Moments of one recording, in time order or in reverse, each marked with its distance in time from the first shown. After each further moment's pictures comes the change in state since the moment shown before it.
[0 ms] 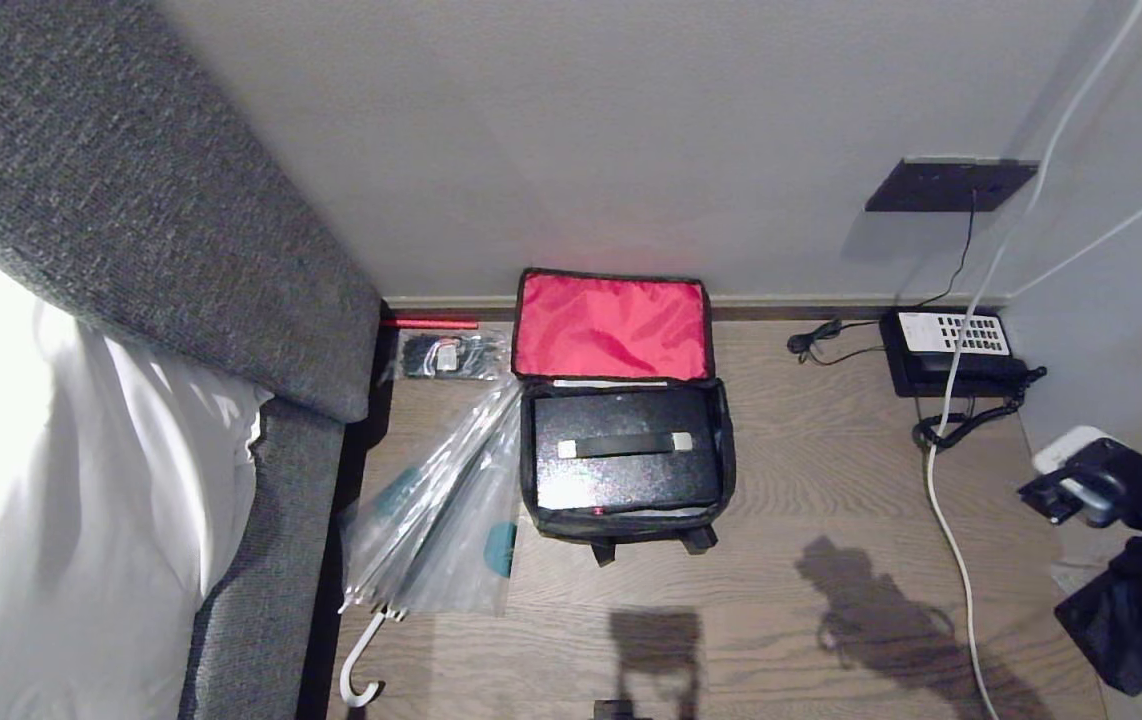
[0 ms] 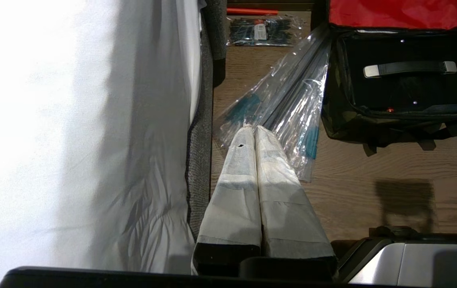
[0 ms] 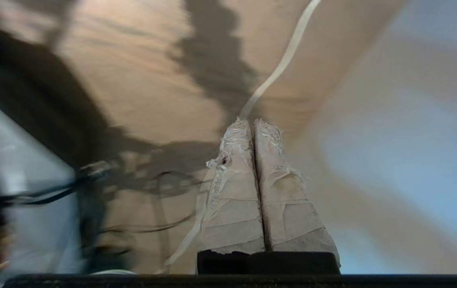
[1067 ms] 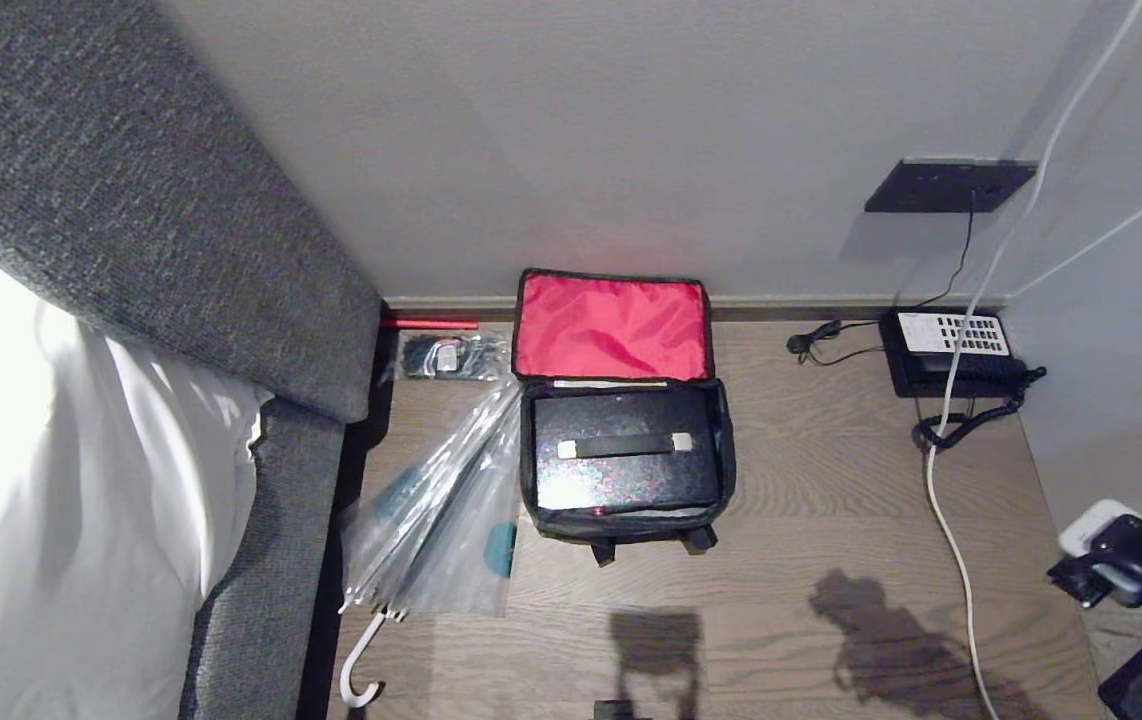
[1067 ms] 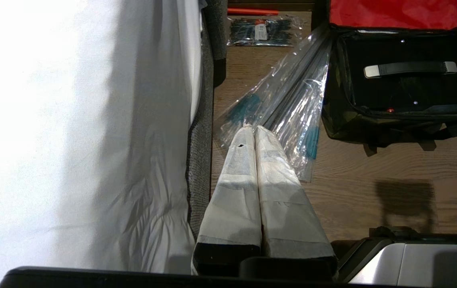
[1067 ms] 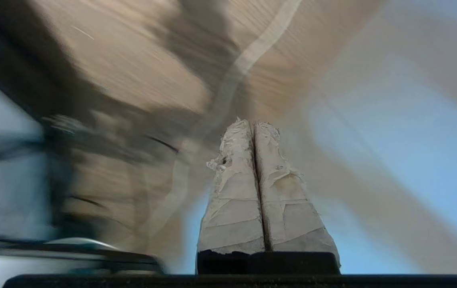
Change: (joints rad) left arm 0.000 0.000 0.000 0.001 0.000 0.000; right arm 0.002 -0.045 0.121 0.015 -0.059 -0.064
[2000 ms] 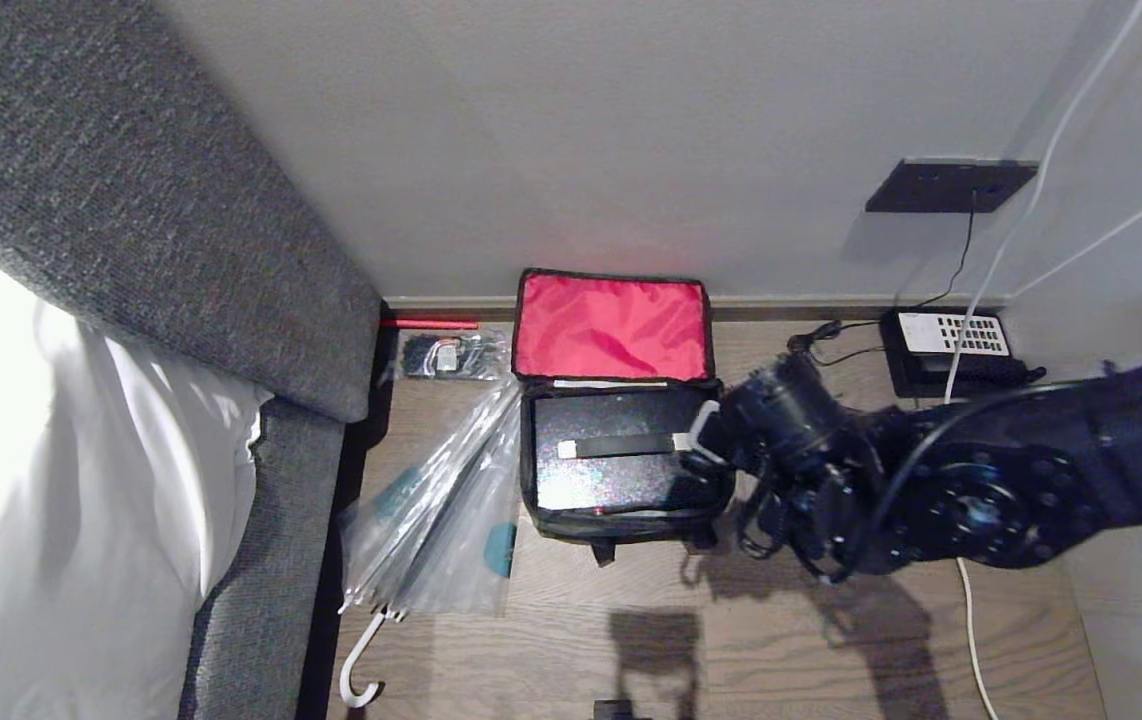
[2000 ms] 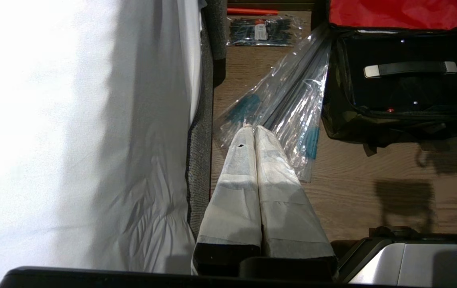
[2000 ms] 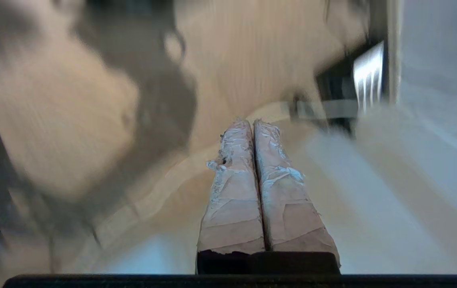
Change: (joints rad) left arm 0.000 0.000 0.000 0.000 0.000 0.000; right arm 0.263 0.749 -0.617 -0.187 -0.246 -0.243
